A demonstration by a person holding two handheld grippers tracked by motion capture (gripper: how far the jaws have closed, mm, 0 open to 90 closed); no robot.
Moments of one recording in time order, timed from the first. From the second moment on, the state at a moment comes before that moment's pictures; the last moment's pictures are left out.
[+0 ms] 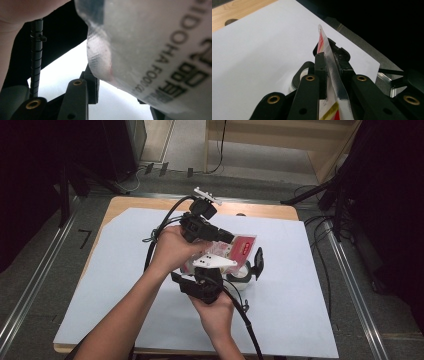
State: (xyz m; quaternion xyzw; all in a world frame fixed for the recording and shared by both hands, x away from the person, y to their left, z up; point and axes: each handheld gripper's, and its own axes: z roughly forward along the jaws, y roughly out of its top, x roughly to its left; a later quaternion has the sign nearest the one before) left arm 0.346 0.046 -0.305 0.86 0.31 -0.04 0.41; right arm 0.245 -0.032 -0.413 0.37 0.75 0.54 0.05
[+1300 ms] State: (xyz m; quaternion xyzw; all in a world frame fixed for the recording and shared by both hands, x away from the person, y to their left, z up) left arm 0.332 0.070 -0.318 0.87 0.30 -0.03 0.39; right arm 0.239 -0.017 -0.440 0.35 0.77 0.52 0.06
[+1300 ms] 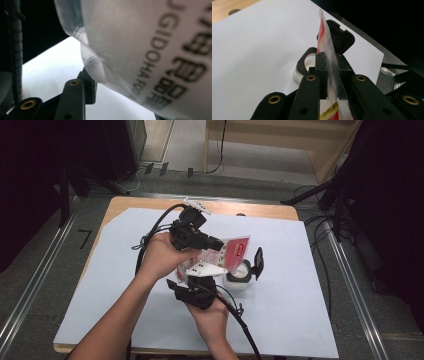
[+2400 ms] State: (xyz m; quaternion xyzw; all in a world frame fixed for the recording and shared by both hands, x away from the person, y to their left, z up) left arm 0.333 0.078 -0.336 0.89 0.29 -0.08 0.34; right arm 0.233 -0.015 -0.477 0.34 0.79 0.52 0.04
